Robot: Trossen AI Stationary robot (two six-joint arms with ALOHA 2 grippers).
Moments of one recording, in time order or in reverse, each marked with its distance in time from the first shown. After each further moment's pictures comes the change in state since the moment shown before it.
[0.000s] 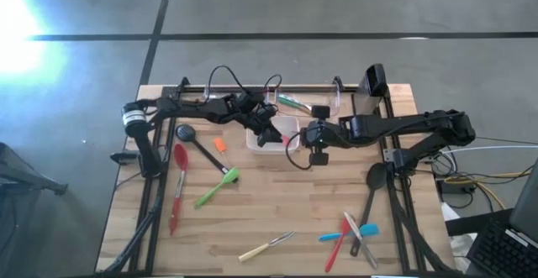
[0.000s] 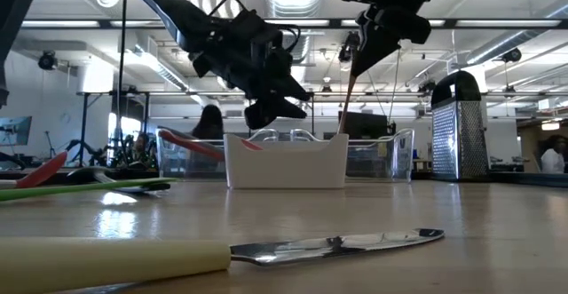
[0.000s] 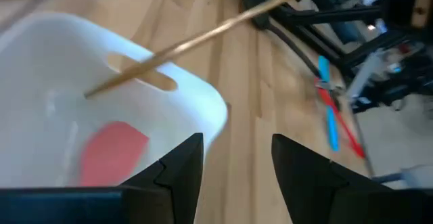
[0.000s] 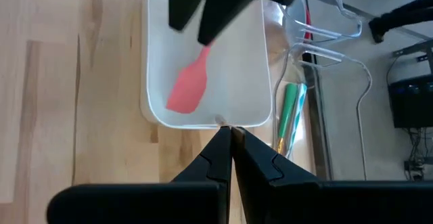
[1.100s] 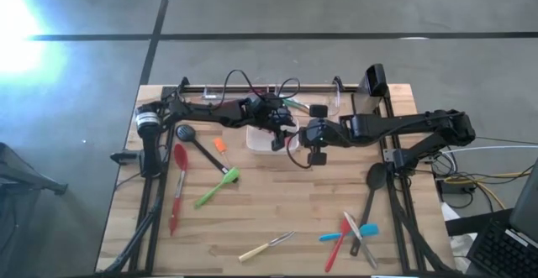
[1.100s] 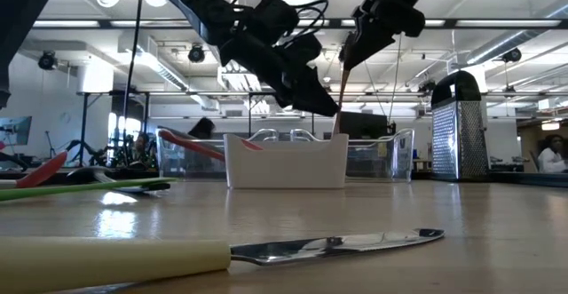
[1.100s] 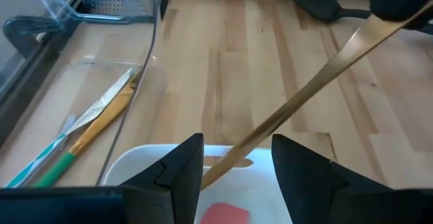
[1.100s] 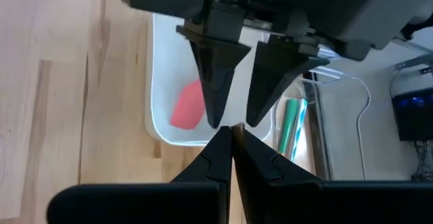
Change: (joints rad) left arm -0.099 0.114 0.181 -0.010 -0.372 0.432; right arm 0.000 -0.002 0.016 0.039 -0.026 -0.023
